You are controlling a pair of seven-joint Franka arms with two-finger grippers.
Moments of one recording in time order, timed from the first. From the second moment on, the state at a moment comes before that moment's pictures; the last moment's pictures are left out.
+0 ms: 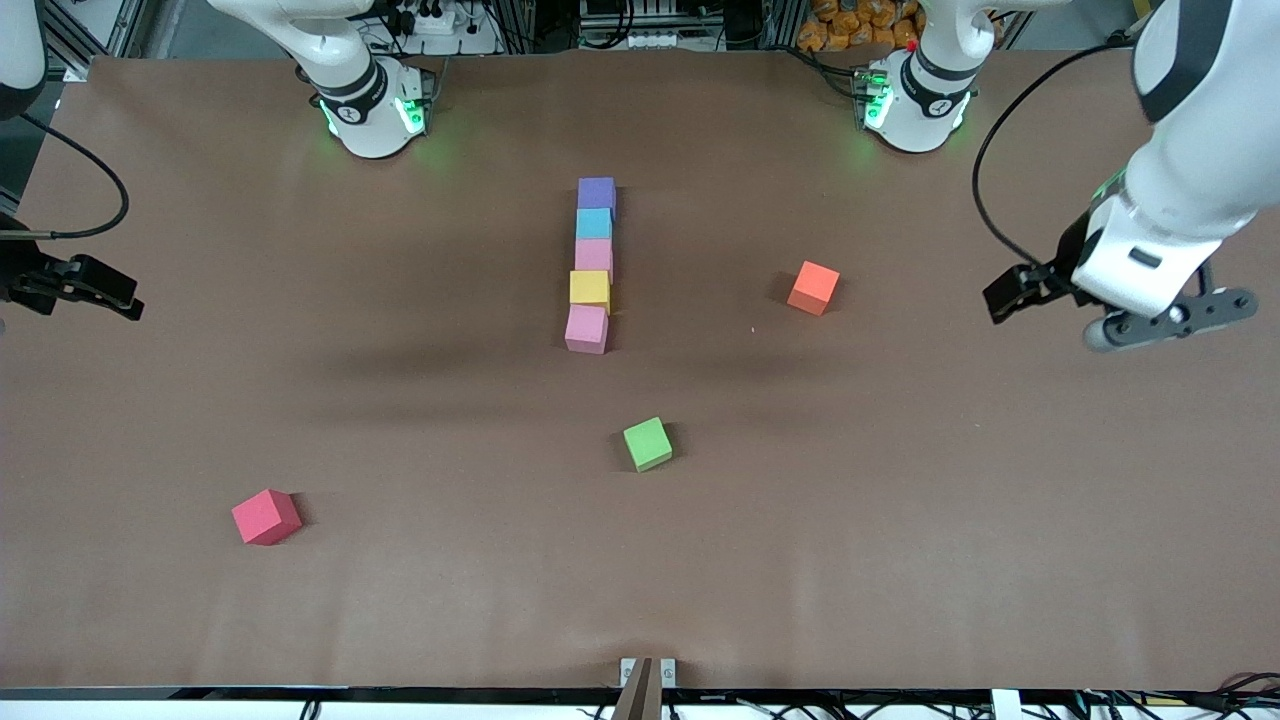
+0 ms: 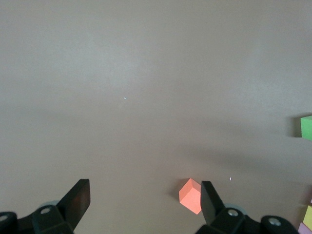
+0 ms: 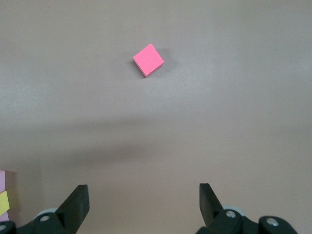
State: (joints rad) left arm -0.09 0.06 -0.13 -1.57 0.06 1.64 -0.41; right arm -0.01 0.06 -0.07 -1.58 -0.03 1.66 -0.01
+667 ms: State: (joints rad) left arm -0.08 0.00 -0.11 -1.55 0.05 1.61 -0.13; right arm -0.01 0.06 -0.07 -1.57 -0.03 1.65 -0.01
